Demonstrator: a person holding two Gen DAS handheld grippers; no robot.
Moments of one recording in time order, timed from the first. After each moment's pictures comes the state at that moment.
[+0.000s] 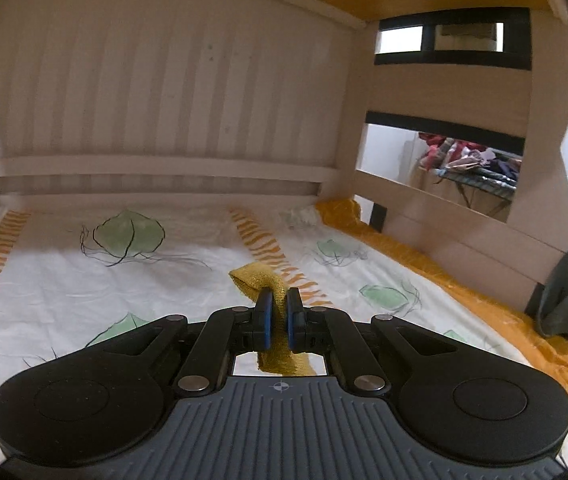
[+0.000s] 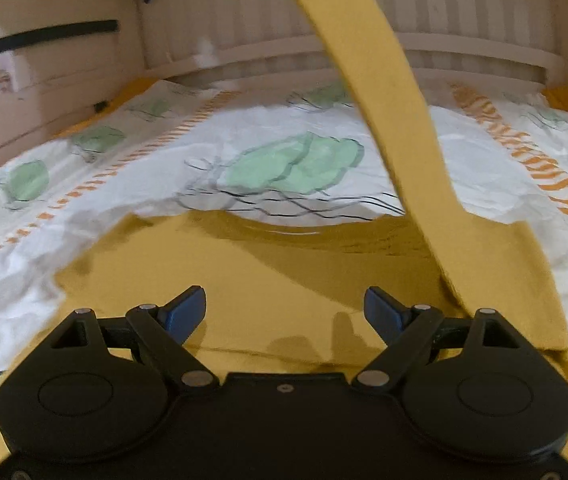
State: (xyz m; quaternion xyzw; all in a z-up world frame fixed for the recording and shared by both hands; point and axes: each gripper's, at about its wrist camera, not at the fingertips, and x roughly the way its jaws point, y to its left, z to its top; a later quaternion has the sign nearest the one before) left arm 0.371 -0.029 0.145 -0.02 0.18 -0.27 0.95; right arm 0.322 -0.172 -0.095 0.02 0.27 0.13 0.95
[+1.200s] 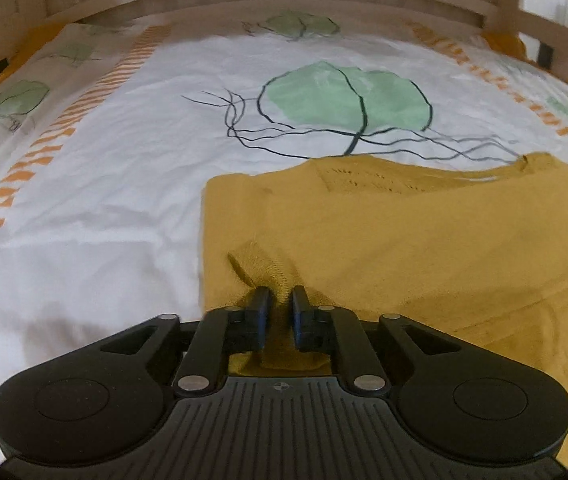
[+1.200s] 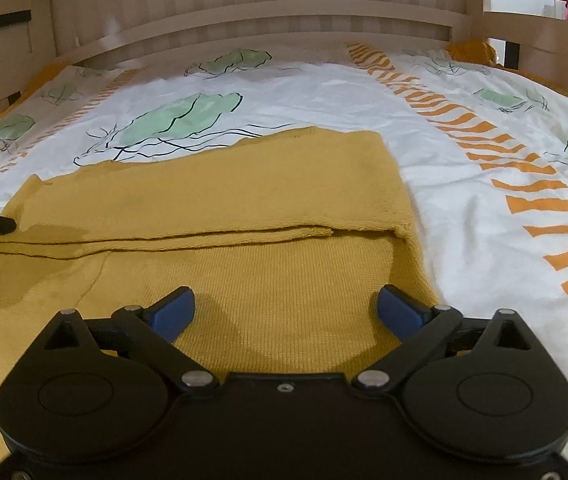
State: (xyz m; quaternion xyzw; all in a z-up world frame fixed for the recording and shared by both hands) left arm 0.366 0.101 -0.105 0.03 0.39 -0.05 0.92; right arm 0.281 -0.218 -0.127 0.03 0.31 0.02 0.95
